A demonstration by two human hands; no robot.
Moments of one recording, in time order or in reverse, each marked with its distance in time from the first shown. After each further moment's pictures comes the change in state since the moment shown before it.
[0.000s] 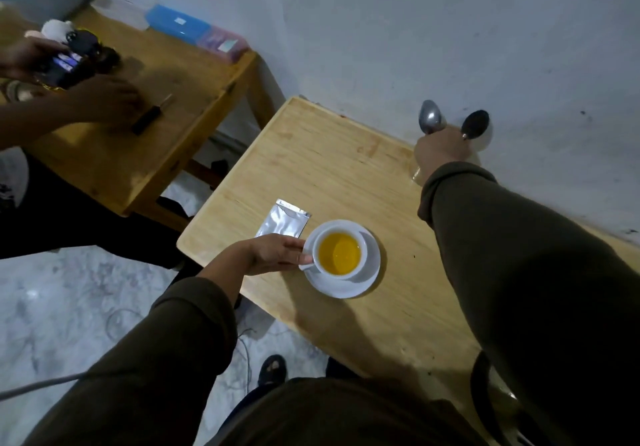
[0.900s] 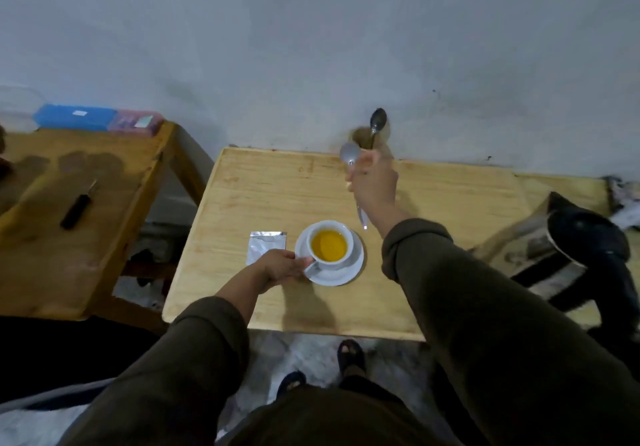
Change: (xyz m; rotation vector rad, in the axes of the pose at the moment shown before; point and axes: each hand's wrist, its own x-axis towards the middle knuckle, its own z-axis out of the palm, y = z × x) left_hand -0.015 -0.004 -0.001 0.432 0.057 0.208; right_hand -0.154 0.066 -0.021 -0.034 0.092 -0.511
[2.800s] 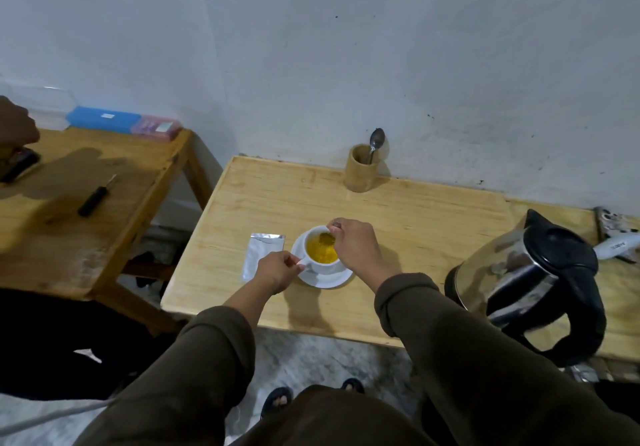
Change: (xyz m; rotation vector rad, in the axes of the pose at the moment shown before) left_hand -0.032 0.000 0.030 0.357 0.389 0.110; right_hand -0.062 0.049 -0.005 -0.543 -0.343 -0.309
